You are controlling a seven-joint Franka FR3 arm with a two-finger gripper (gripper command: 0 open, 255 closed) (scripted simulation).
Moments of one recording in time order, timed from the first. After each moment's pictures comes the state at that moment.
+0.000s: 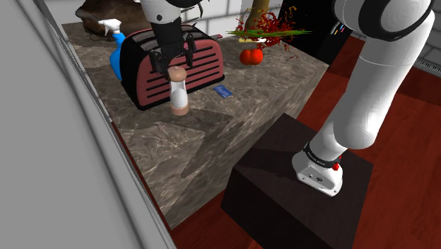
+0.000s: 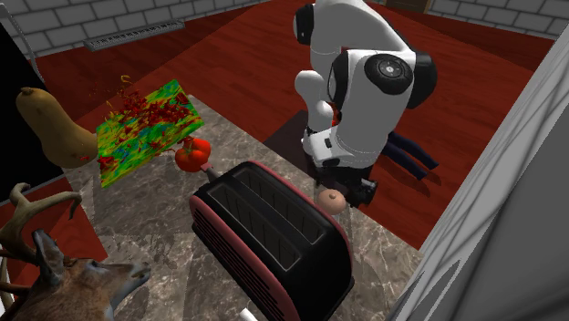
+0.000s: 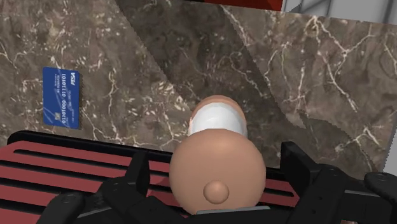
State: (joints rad) arm 0.17 0.24 0.45 -1.51 -0.16 1.58 0.65
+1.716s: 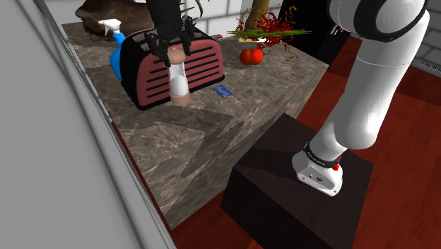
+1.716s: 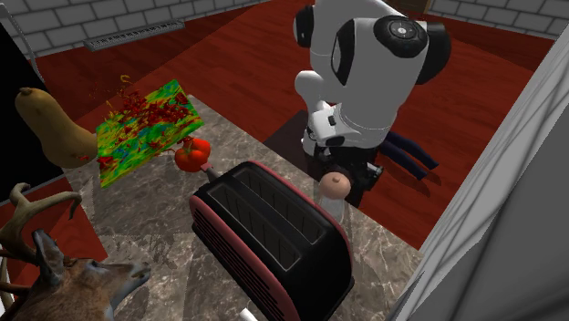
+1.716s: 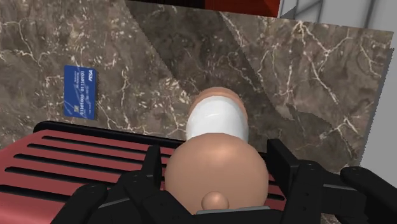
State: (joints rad) arm 0.19 0.27 0.45 -1.34 -0.18 1.44 0.64
